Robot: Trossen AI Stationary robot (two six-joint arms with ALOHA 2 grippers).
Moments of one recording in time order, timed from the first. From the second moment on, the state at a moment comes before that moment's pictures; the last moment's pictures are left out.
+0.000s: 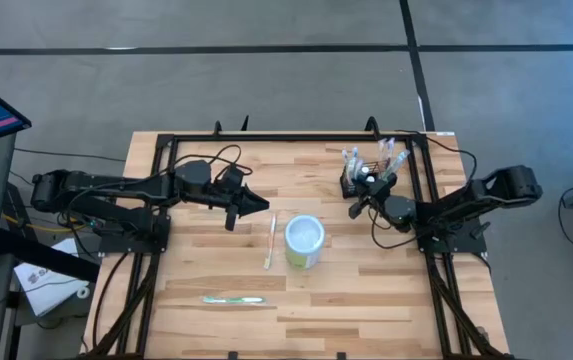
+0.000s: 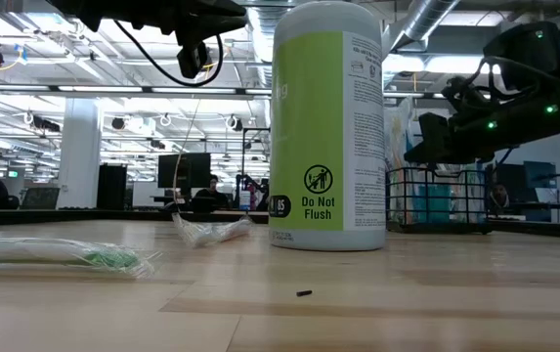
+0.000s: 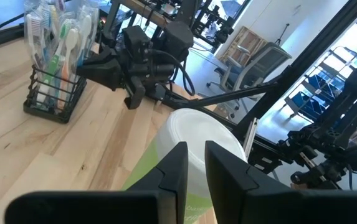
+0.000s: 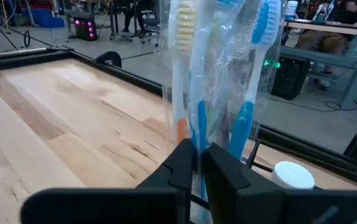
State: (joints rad) left arm 0.10 1.11 0.70 0.23 0.19 -0.48; right arm 0.00 1.32 0.09 0.98 0.87 0.16
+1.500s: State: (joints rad) left arm 0.10 1.11 0.70 0.22 0.16 -0.47; right arm 0.14 1.29 0.09 1.12 0.95 -0.03
